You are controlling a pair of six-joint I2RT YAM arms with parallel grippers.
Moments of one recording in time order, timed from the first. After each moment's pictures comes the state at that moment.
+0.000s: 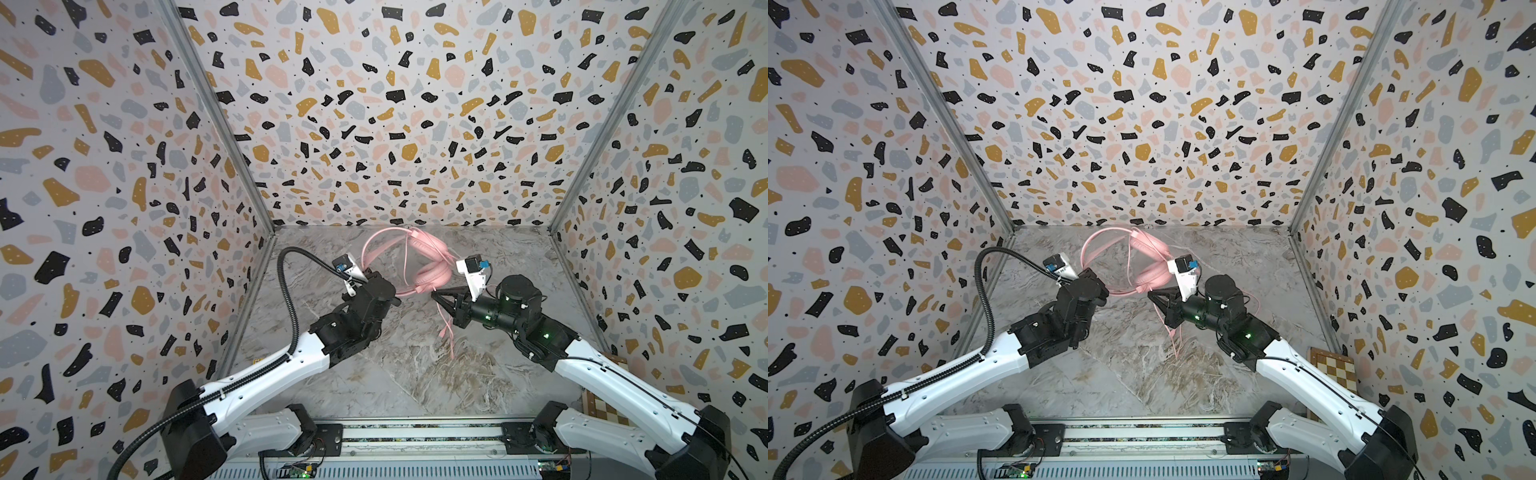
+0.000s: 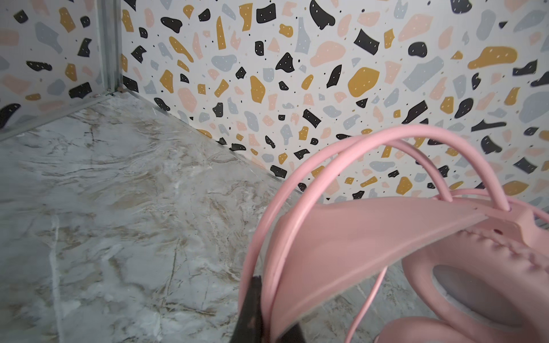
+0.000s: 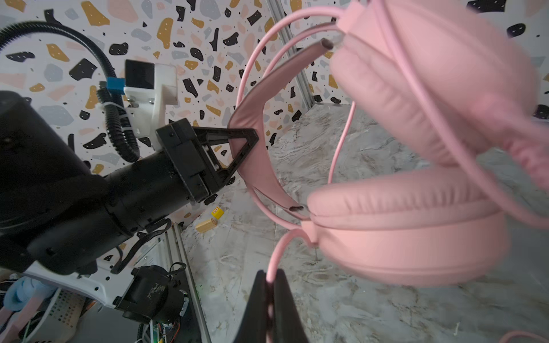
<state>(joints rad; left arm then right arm) -0.90 1.19 0.95 -0.21 -0.91 -0.83 0.73 1.02 0.85 -0.05 -0.33 0.38</state>
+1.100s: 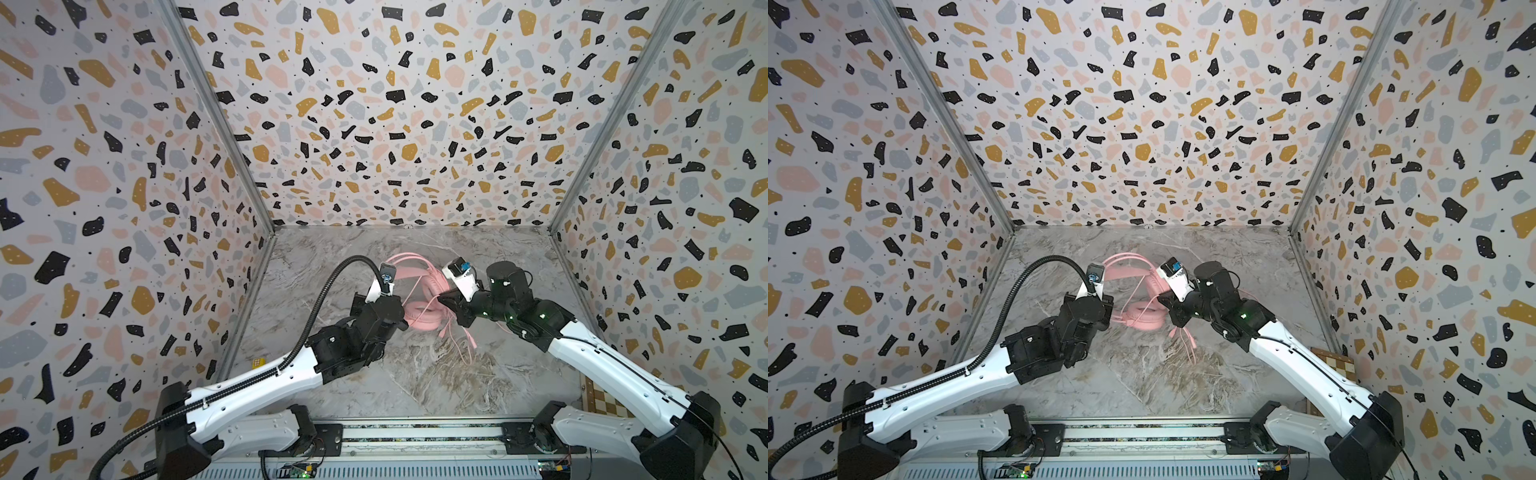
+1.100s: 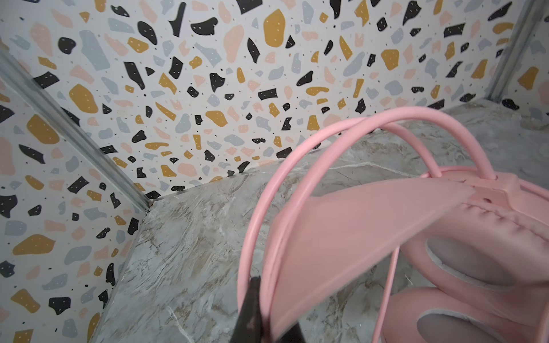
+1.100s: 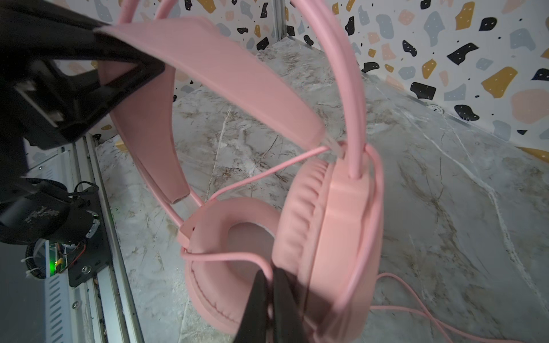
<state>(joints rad) -1.04 1.12 0.98 -0.34 -0.90 -0.11 0.67 1.14 1.02 -0.41 -0.32 -0.05</state>
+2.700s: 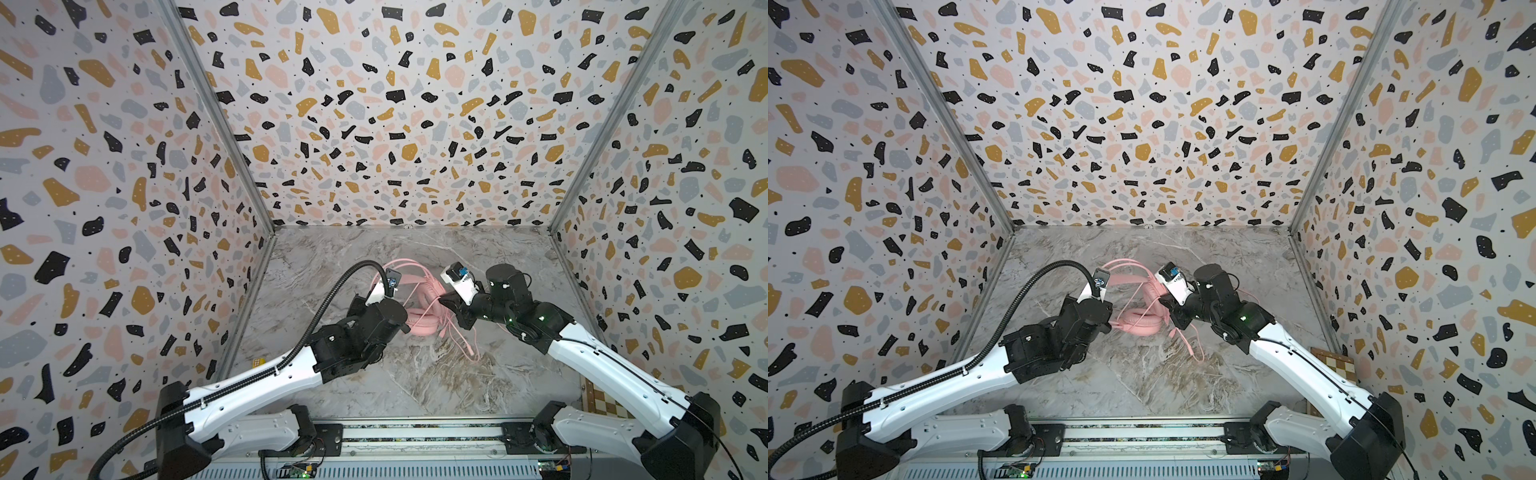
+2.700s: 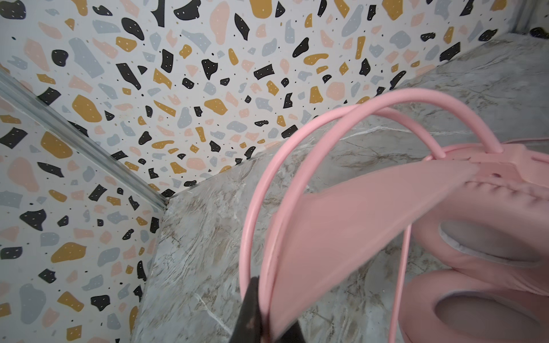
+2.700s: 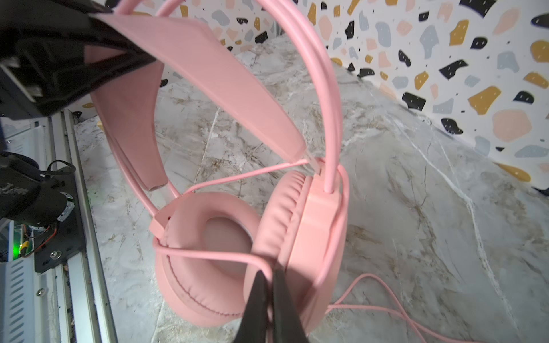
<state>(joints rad) -1.05 1.09 0.99 -0.47 -0.88 -0.08 0.67 1.10 0.97 -0.36 -0.28 -0.13</state>
